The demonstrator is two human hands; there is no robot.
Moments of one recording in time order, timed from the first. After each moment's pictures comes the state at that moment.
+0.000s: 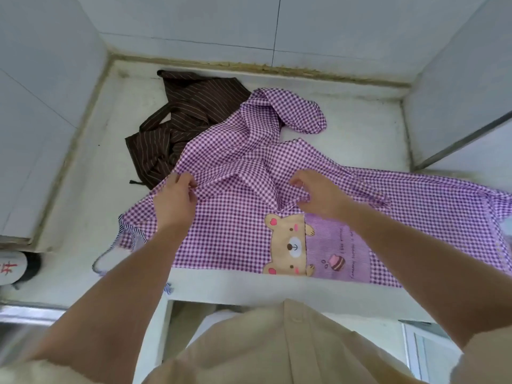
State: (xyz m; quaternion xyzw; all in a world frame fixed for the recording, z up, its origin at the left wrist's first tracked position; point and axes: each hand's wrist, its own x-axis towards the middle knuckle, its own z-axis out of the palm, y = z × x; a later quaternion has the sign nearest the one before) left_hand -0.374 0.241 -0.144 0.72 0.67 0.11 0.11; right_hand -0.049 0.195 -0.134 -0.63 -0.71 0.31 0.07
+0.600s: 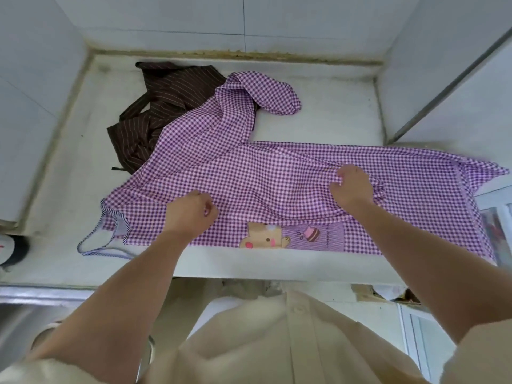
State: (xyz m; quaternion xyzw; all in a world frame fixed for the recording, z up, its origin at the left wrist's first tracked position) left_hand -0.332 0.167 -0.152 0.82 0.56 -0.02 0.13; right_hand 0.022 0.114 -0.146 -0.88 -0.42 0.22 0.08
